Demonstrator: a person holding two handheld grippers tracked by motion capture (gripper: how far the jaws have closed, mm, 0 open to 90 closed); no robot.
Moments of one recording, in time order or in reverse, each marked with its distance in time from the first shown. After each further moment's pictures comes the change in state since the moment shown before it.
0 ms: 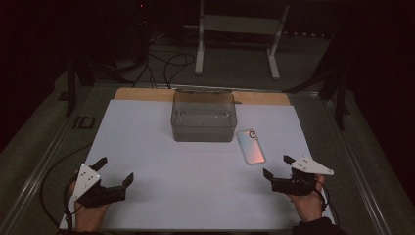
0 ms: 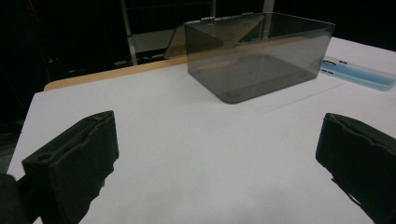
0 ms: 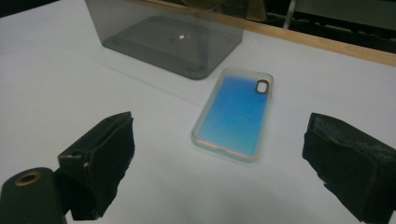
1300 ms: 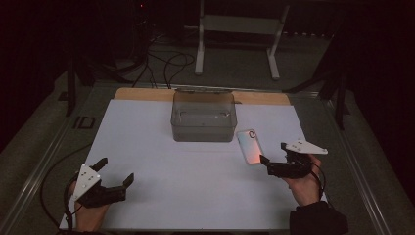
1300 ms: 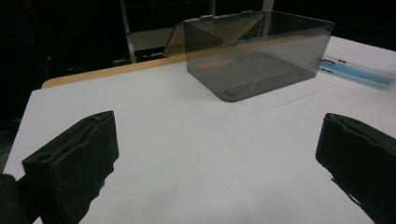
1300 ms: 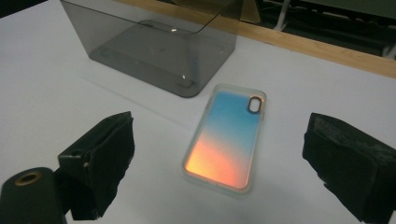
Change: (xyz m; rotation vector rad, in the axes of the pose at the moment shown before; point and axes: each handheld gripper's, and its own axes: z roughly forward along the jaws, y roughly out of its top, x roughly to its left) left arm 0.000 -0.001 0.000 0.003 0.001 -0.004; right arm -0.007 0.043 0.019 0.060 -0.020 0.022
